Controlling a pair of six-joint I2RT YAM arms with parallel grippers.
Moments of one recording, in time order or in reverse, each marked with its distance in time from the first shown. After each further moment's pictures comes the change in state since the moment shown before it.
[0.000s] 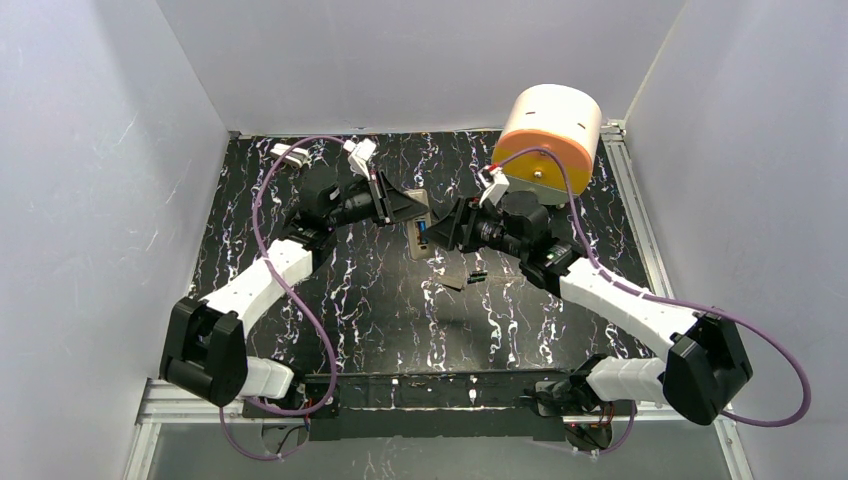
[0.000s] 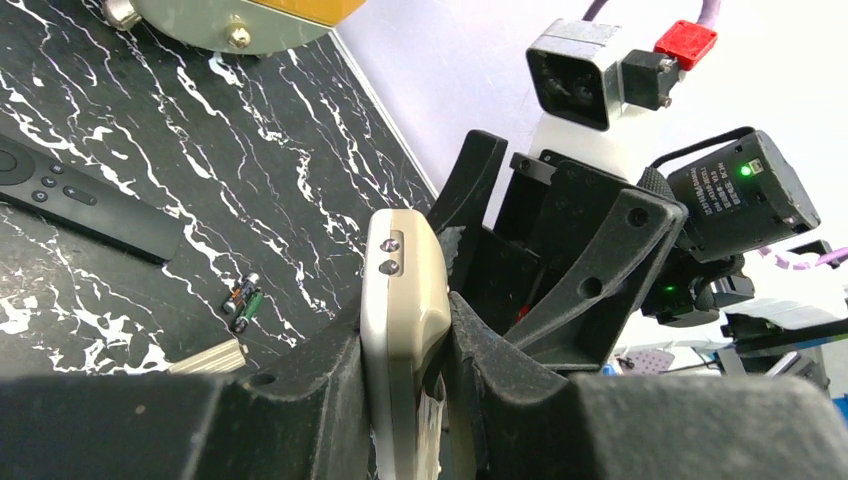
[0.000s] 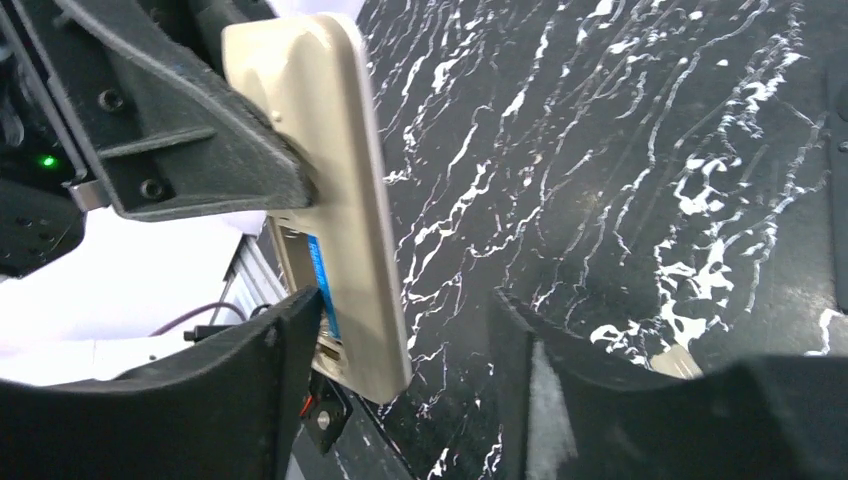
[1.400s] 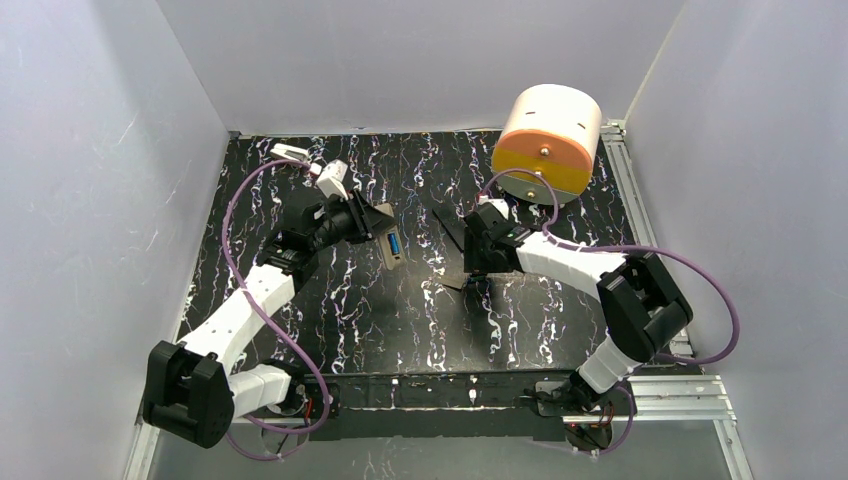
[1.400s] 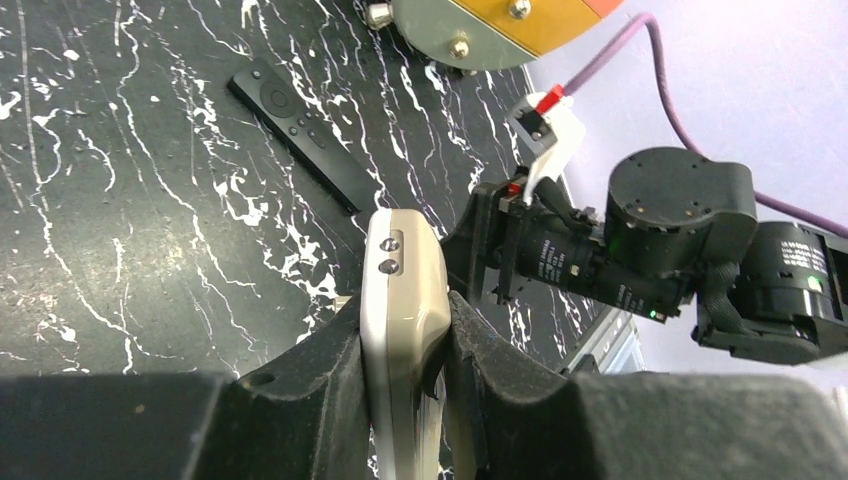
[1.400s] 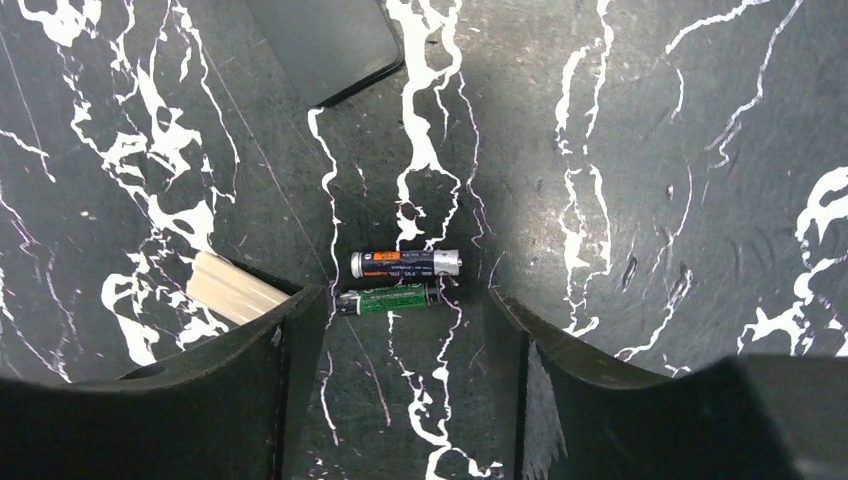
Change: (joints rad) left arm 0.051 -0.211 -0.131 -0.288 -0.339 0.161; right arm -0.019 0.350 0.122 -0.581 0.531 -0.106
